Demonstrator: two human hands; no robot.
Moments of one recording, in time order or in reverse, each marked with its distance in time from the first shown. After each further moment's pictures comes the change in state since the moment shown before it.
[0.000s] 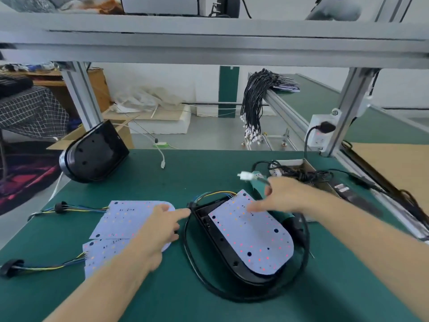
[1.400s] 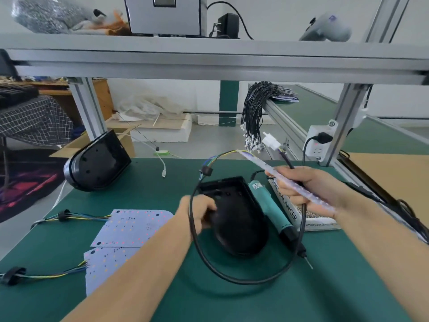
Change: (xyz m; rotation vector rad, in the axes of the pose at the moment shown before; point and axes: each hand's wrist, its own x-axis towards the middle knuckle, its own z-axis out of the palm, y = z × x) left_hand 0.051 0.033 0.056 -0.138 -0.043 -0.035; right_hand 0.008 0.052 -0.027 1.401 -0.263 -0.249
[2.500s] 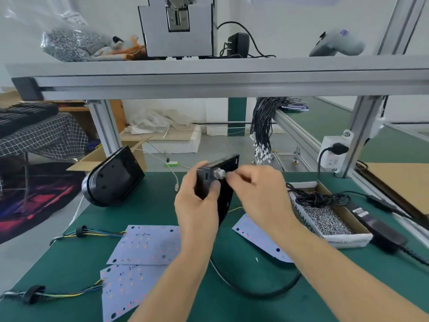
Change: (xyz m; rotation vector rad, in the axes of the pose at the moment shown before) left_hand -0.052 0.023 -0.006 -0.126 0.260 0.847; right_hand 0.017 0.004 0.148 -0.917 0.605 -0.574
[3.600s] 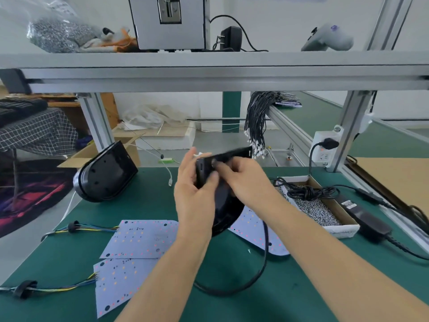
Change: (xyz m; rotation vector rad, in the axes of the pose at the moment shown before) left_hand 0.001 0.003 0.008 -0.180 -0.060 -0.022; right_hand 0.022 0.009 0.010 0.180 -0.191 0.126
